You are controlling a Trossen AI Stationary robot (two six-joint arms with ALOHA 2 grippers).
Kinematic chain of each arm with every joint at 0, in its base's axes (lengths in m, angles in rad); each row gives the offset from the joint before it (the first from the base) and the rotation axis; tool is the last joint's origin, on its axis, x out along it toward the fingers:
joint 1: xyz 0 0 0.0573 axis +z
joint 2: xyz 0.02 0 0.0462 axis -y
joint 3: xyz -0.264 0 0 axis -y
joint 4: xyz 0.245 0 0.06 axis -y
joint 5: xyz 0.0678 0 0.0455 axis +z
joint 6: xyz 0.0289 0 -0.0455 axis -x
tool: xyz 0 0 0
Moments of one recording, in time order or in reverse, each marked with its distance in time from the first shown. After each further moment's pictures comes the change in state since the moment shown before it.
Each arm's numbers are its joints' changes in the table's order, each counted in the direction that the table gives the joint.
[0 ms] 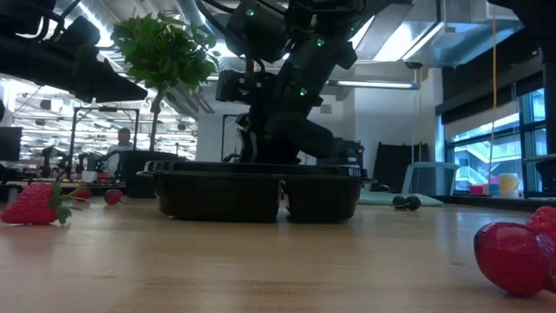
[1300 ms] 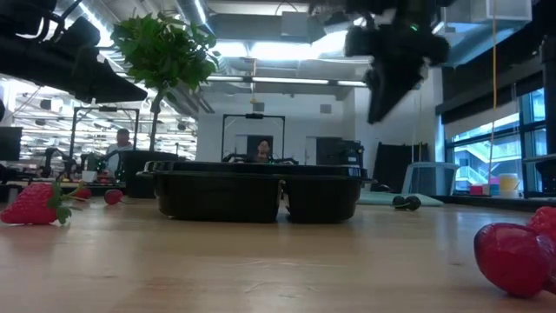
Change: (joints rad) left arm 0.000 0.000 0.000 -0.007 0.000 0.000; right arm -0.160 0.706 -0.441 -0.392 -0.019 -0.294
